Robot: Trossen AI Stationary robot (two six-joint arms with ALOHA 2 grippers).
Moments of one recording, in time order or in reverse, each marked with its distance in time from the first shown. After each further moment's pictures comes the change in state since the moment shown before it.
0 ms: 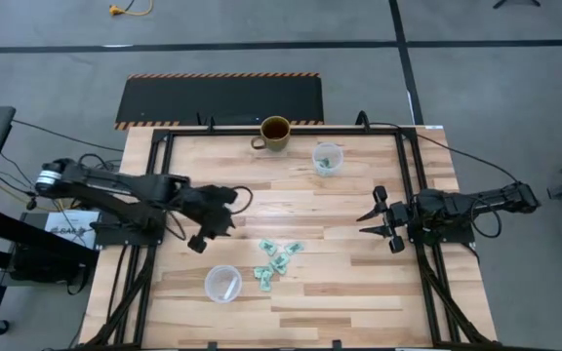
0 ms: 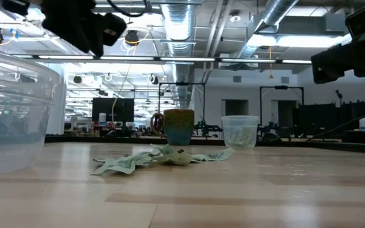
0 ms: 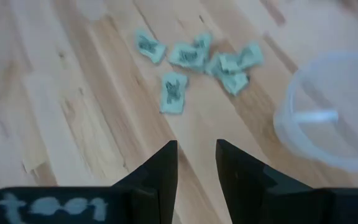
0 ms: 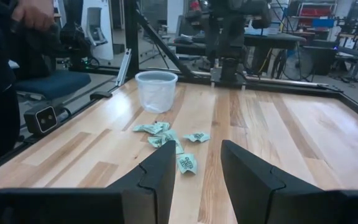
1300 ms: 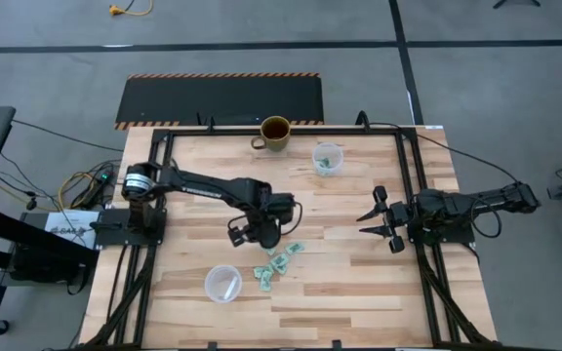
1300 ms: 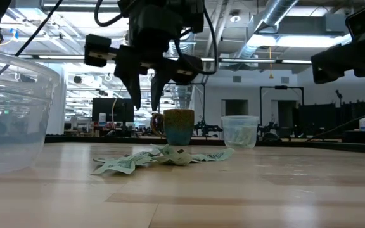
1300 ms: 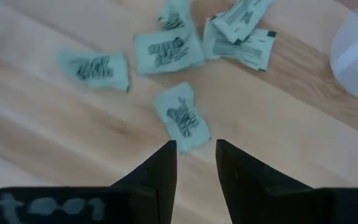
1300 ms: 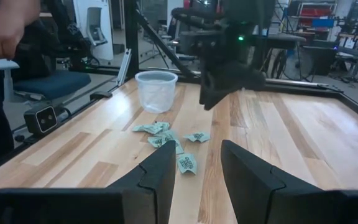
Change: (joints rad) left arm 0.077 0.757 0.565 -0.271 0.148 0.660; right arm 0.000 0.000 0.000 0.000 0.000 0.000
